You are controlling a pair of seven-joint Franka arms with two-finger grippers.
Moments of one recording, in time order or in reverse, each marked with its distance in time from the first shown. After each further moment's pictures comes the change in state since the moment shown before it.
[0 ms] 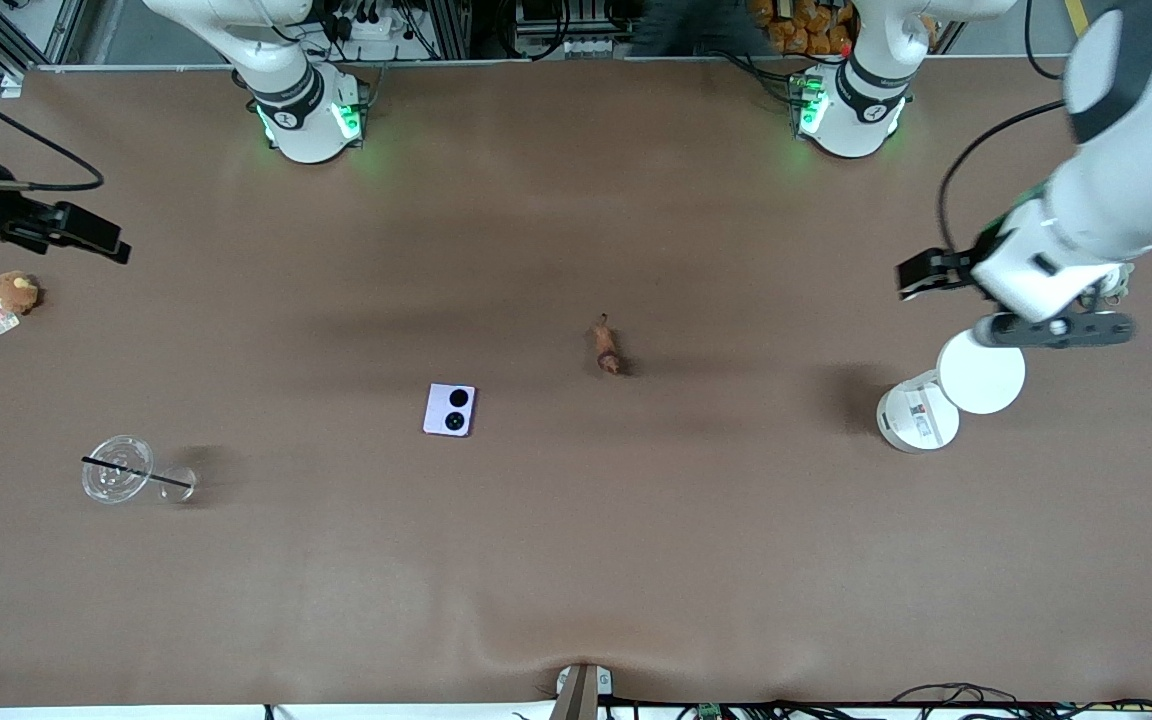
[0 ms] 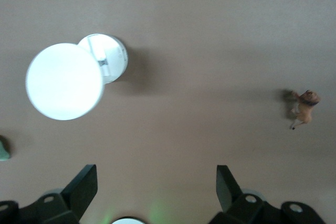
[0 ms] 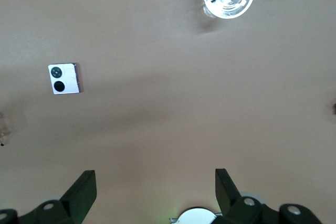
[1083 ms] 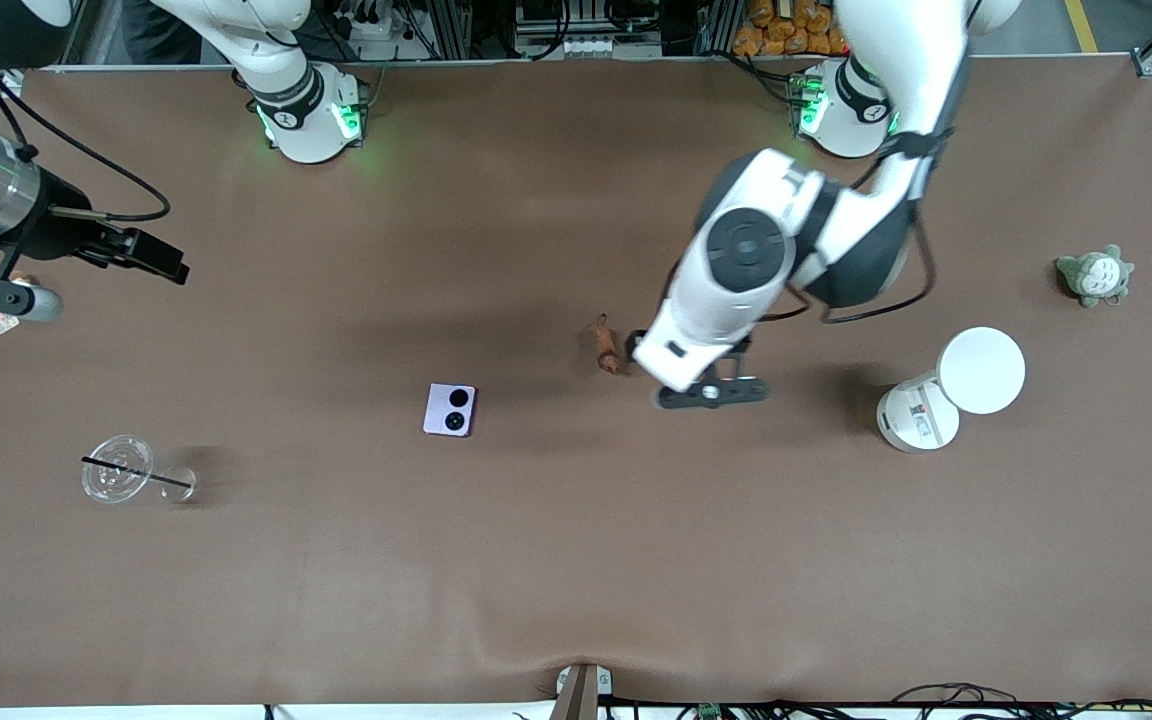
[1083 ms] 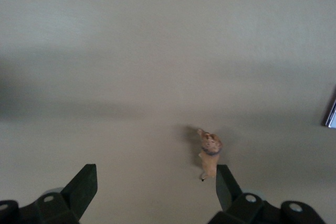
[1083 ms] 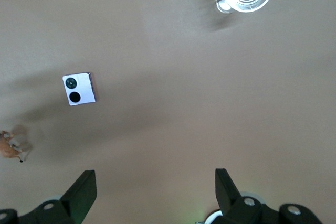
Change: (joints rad) left arm -0.357 0.376 -0.011 0.081 -0.042 0.384 -0.393; right arm -0.139 0.036 0.234 -0.002 -0.003 0.049 0.188
